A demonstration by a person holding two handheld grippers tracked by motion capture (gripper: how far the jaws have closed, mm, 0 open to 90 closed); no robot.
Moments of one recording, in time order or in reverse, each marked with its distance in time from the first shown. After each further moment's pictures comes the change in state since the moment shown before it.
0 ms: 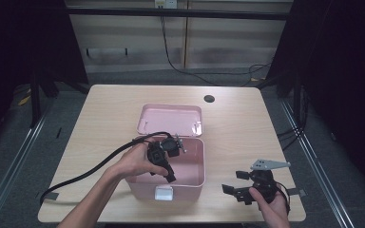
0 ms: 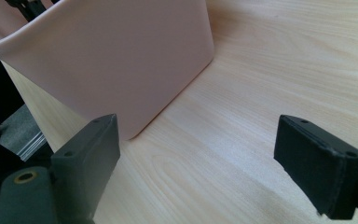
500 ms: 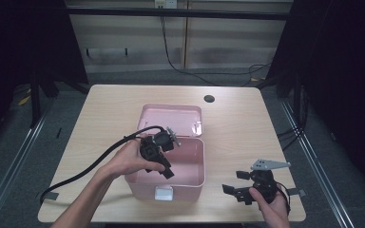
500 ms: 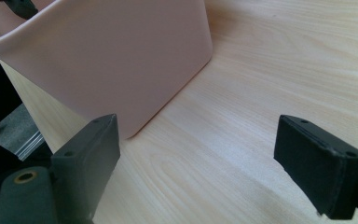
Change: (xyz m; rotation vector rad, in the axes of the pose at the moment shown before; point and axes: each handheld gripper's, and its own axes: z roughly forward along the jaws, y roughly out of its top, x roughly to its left) left arm -0.005 -0.009 -0.028 -0.085 0.039 -0.020; right arm 0.000 0.000 0.000 0.004 -0.007 -0.003
